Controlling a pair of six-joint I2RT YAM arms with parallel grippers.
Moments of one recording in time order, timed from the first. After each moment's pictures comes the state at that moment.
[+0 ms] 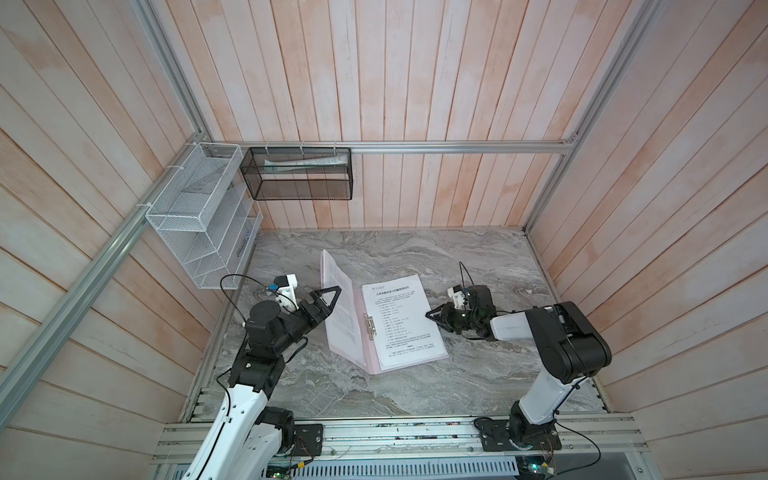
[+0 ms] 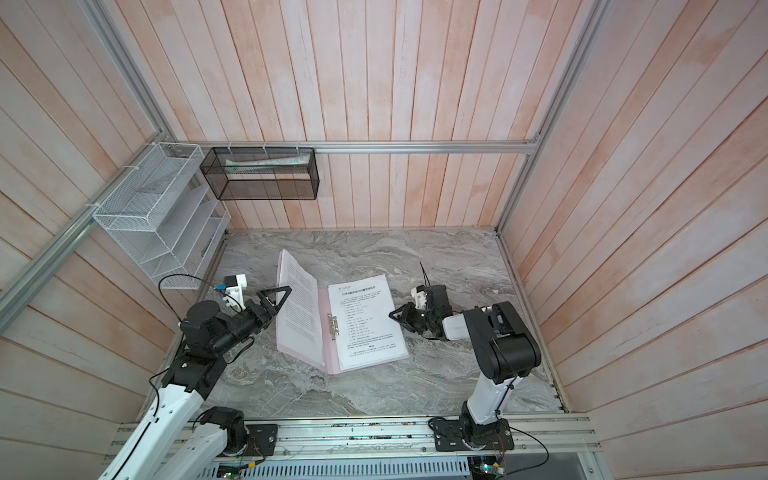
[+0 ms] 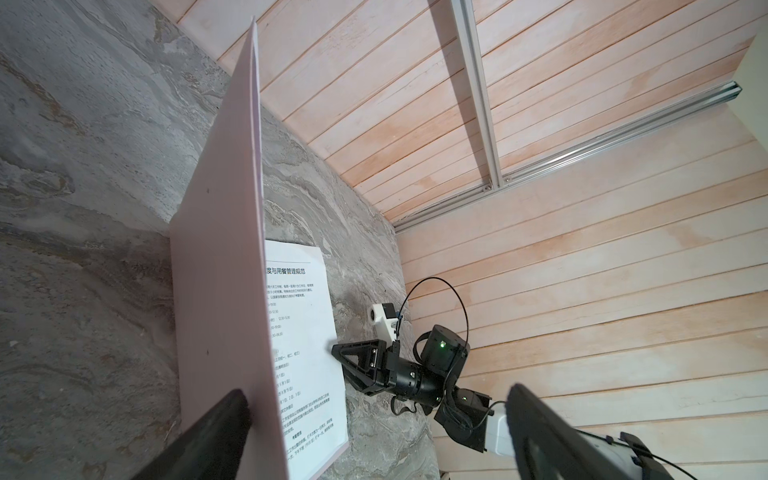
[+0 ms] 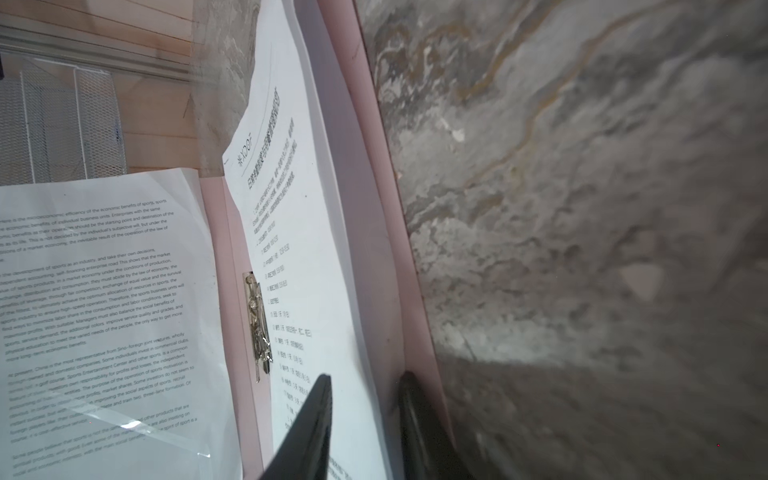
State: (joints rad) left arm -0.17 0.72 0.56 -0.05 0.50 -0.96; right arm 0.30 1.76 0.62 0.36 -0.67 0.84
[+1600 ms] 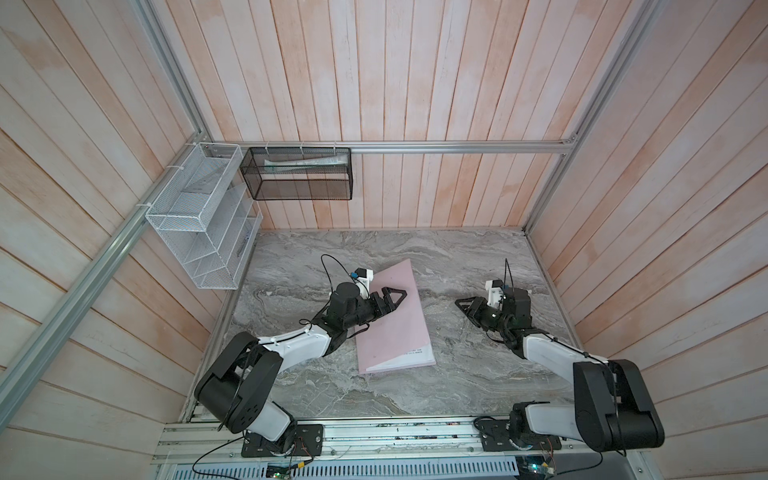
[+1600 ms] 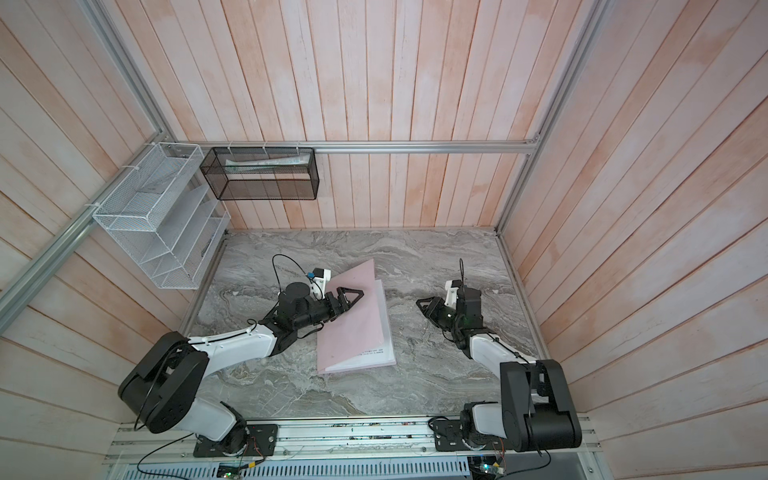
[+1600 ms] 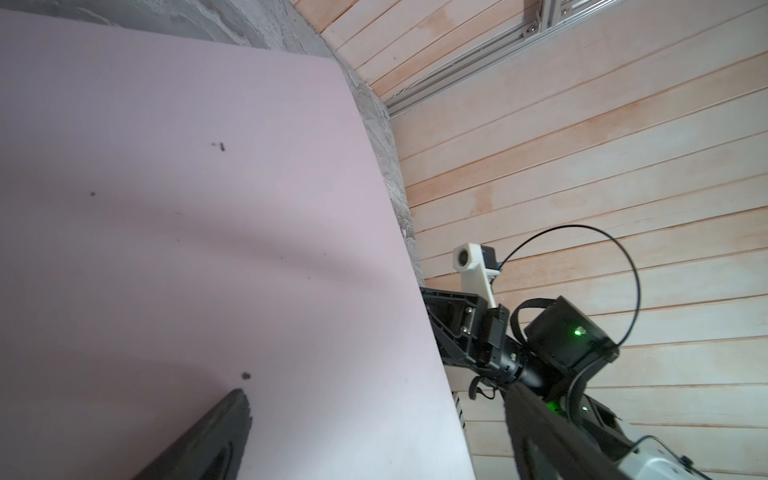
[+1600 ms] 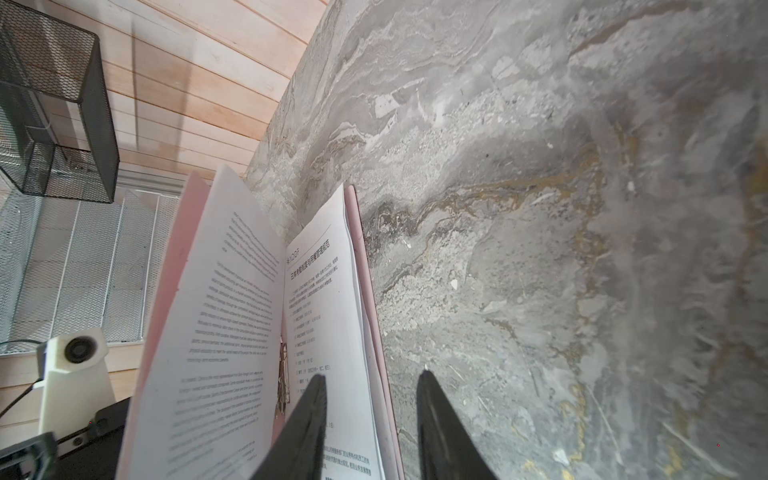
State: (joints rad) left arm -0.59 1.56 0.69 0.56 0.41 -0.98; right arm 0.10 1.31 0.47 0.25 -0.55 0.82
